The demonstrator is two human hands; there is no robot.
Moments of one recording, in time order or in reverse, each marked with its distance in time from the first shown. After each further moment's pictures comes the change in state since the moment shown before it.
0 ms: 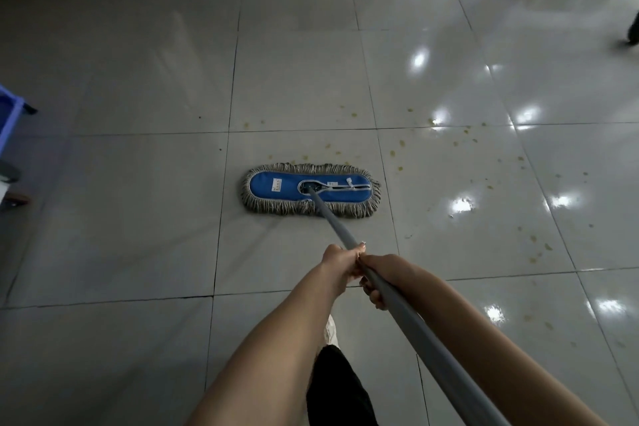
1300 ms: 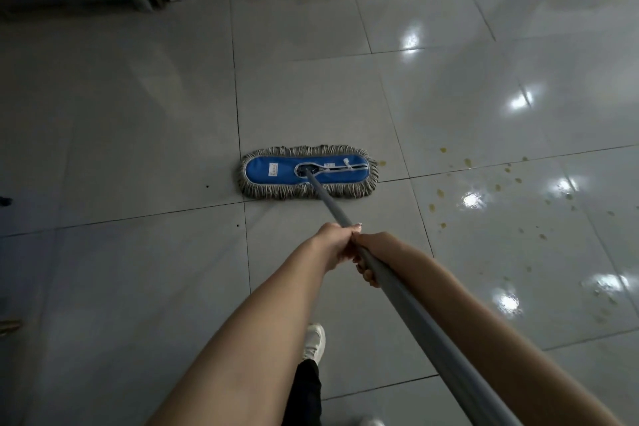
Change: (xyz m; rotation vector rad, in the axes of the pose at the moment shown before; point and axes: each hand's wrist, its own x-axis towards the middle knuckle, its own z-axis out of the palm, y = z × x) left_hand 0.209 0.435 -0.092 0.197 -0.116 -0.058; right_hand 0.126 -0.462 0.100 0.000 0.144 0.042
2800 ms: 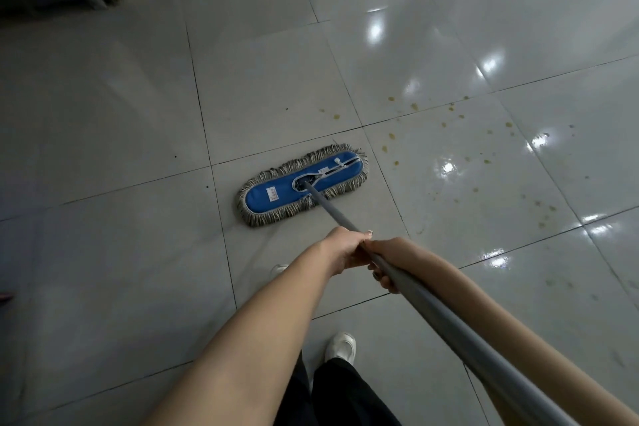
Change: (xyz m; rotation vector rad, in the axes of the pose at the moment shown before) left_hand -0.133 -0.253 0.136 0.172 -0.098 -0.028; right_hand -0.100 0.304 -0.078 0.012 0.008 0.064
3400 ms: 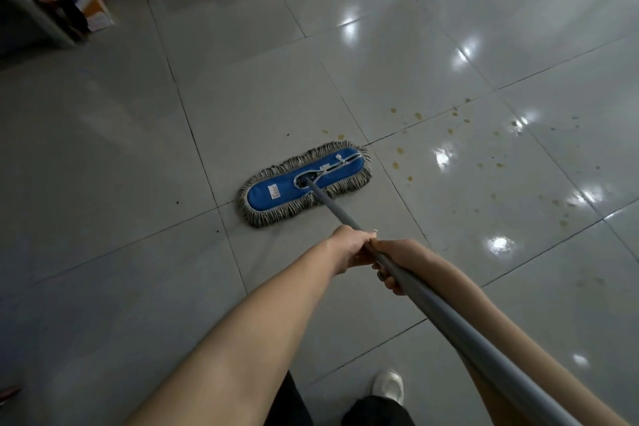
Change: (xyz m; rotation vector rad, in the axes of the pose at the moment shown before) left_hand 0.065 0.132 -0.095 0.170 -0.045 -0.022; right_hand 0.027 -0.156 0.038 0.216 0.044 -0.003
